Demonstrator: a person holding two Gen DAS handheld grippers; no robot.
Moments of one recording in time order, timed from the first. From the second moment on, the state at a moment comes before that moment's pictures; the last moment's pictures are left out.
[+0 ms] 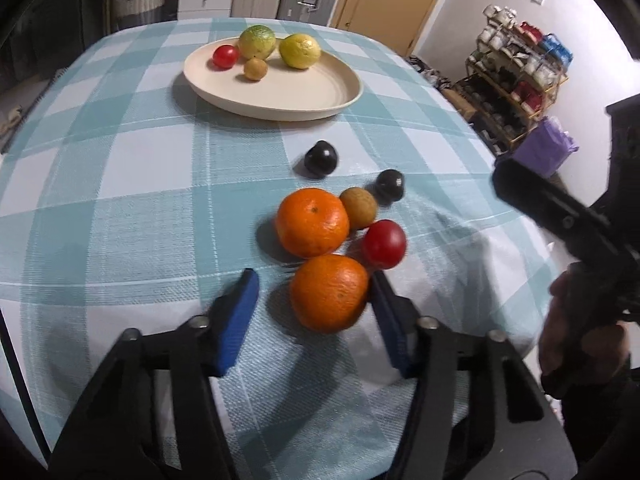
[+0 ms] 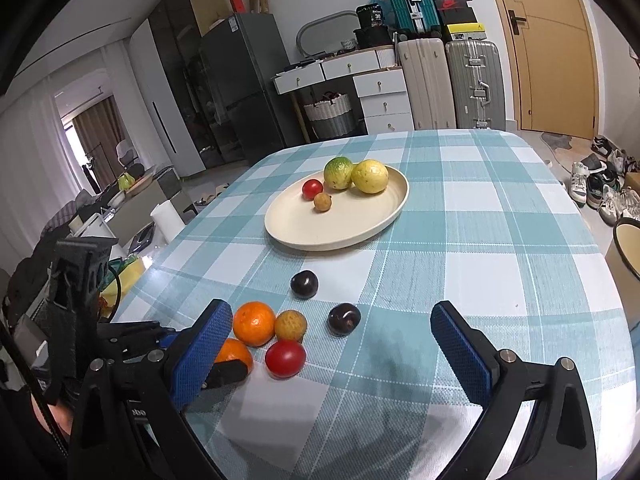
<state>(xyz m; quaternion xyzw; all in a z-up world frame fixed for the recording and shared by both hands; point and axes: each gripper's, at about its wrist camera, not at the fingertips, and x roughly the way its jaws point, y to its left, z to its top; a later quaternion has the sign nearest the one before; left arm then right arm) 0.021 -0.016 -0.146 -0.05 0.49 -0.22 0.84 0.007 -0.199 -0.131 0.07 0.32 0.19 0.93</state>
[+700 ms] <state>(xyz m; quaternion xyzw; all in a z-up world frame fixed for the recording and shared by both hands) 0.020 0.031 -0.117 -0.13 0.46 -0.23 0.85 0.009 -0.180 -0.158 0.05 0.37 0.19 0.91</state>
